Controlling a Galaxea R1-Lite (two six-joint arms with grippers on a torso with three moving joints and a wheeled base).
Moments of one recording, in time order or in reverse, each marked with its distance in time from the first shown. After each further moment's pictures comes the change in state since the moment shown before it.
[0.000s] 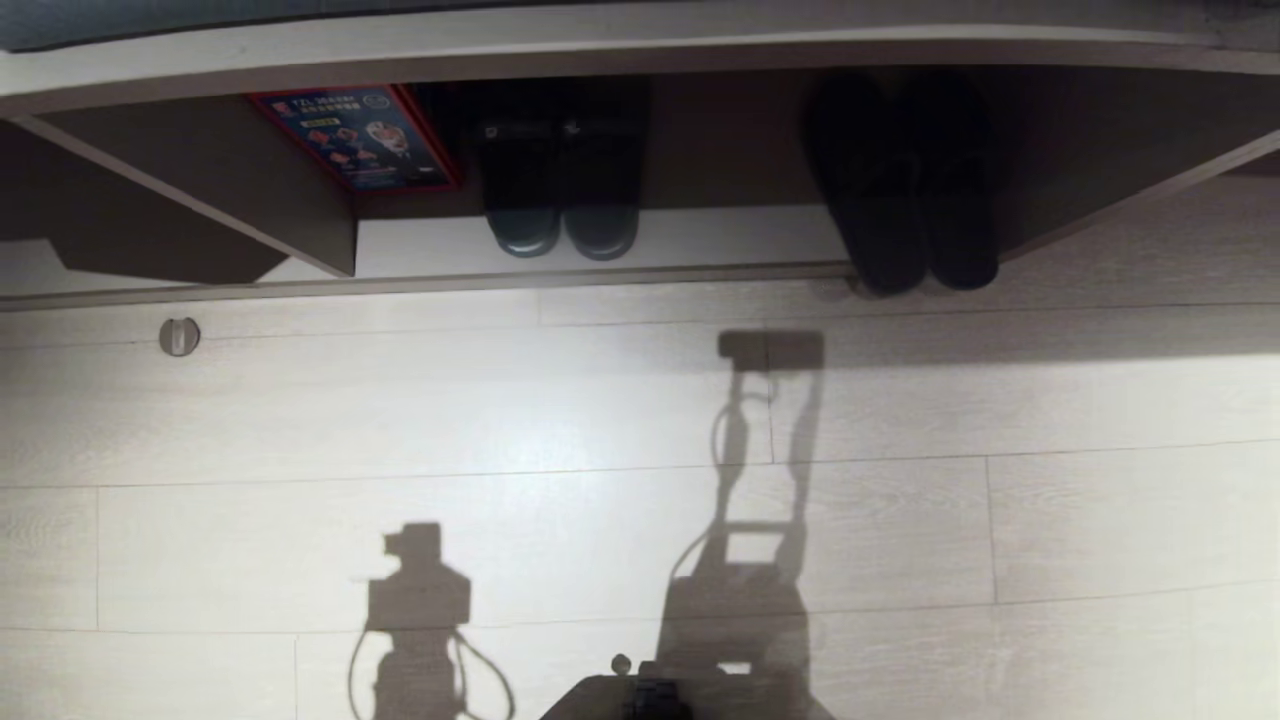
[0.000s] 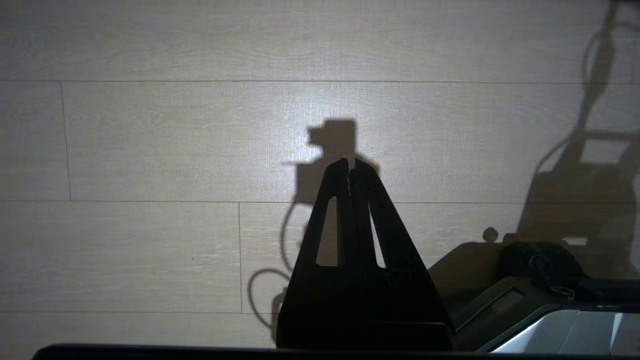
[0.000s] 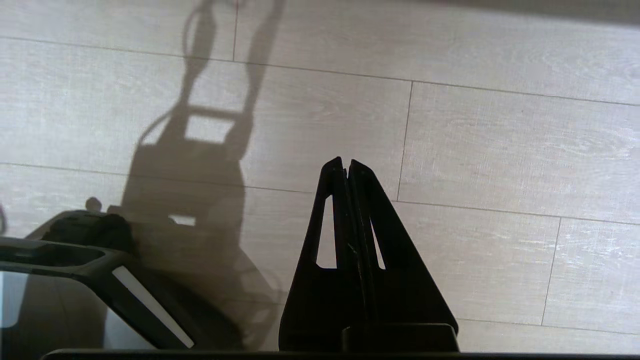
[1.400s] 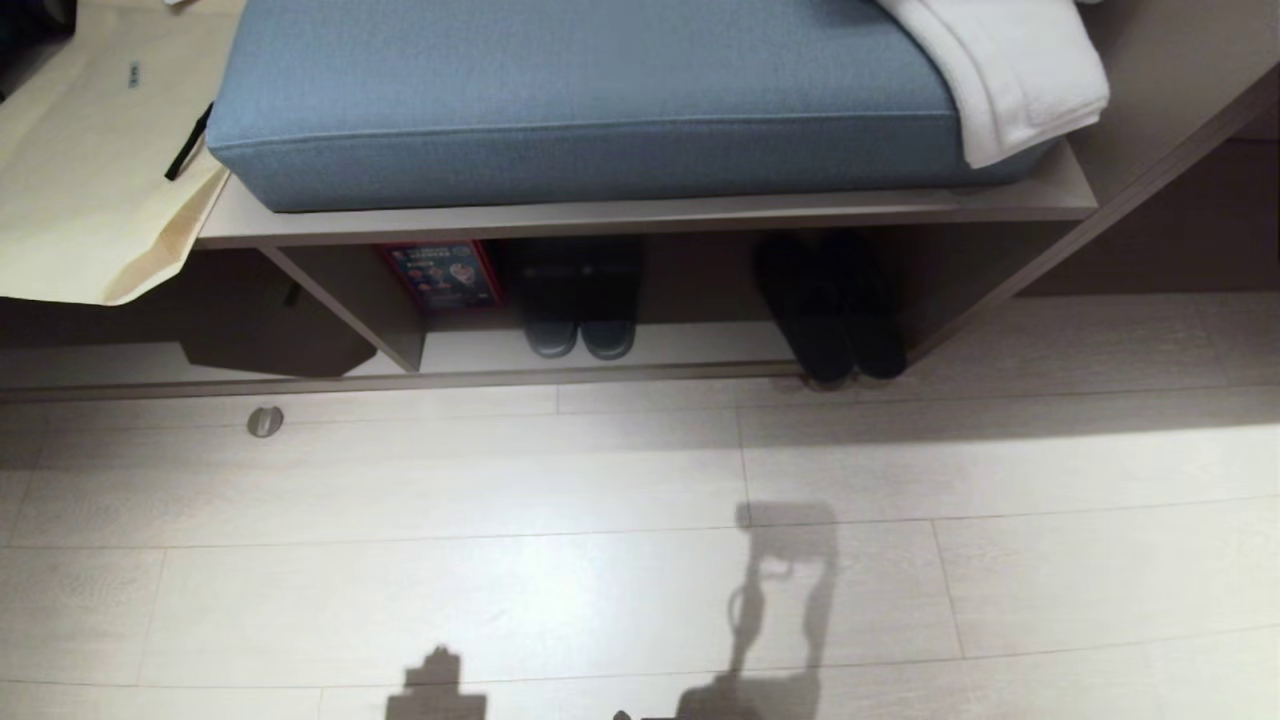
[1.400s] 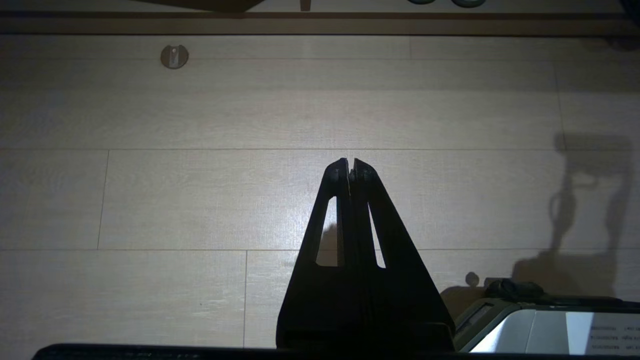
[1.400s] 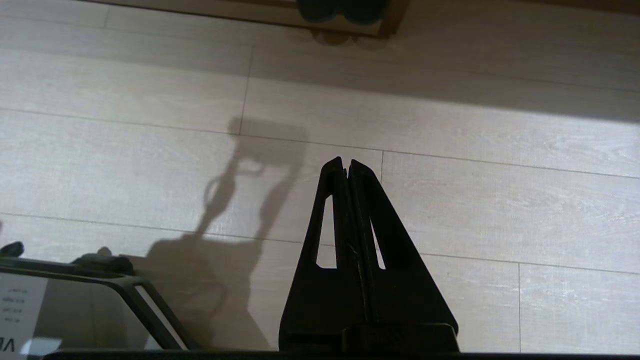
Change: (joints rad) left arm 0.000 0.000 0.000 0.000 -0.001 0.003; right arm 0.000 0.002 0.000 -0.002 -0.001 -0.012
